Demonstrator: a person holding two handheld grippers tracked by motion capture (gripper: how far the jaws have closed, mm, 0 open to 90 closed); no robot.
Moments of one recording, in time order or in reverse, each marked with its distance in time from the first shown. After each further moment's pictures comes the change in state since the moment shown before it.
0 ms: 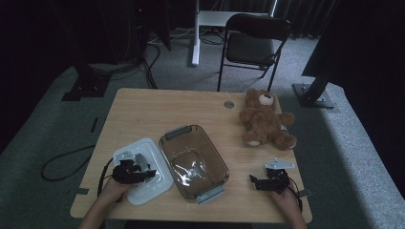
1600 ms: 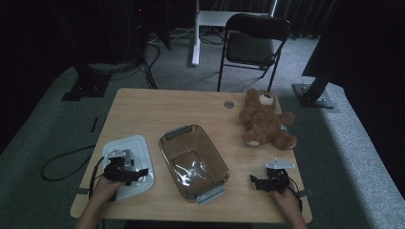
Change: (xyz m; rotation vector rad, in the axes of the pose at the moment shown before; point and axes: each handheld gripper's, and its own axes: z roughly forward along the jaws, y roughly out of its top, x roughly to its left) left arm 0.018 -0.004 -0.017 -0.036 0.083 -0.100; right arm 0.000 0.000 0.000 0.000 -0.005 0.008
